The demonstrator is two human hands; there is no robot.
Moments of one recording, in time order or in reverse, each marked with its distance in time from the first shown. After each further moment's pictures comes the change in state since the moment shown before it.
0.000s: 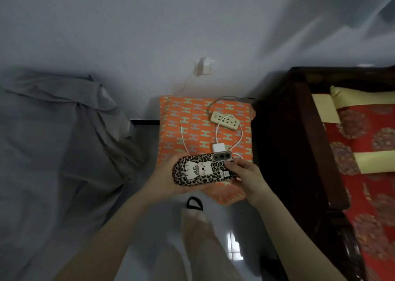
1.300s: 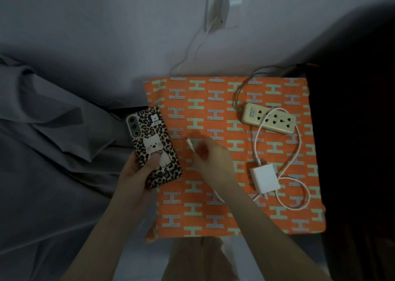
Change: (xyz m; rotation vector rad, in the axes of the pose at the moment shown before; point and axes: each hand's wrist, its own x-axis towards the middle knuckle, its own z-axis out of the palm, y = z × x) left_hand 0.183 -0.194 -0.067 -0.905 0.378 -0.529; right_hand 0.277 0.048 0.150 -0.737 0.105 -0.347
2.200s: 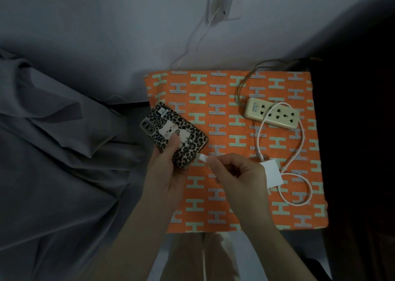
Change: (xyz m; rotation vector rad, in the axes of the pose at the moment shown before) left_hand -0.003 -0.006 0.066 -0.346 0.137 -0.127; right_hand -0.067 -0.029 -0.050 0.536 0.153 0.151
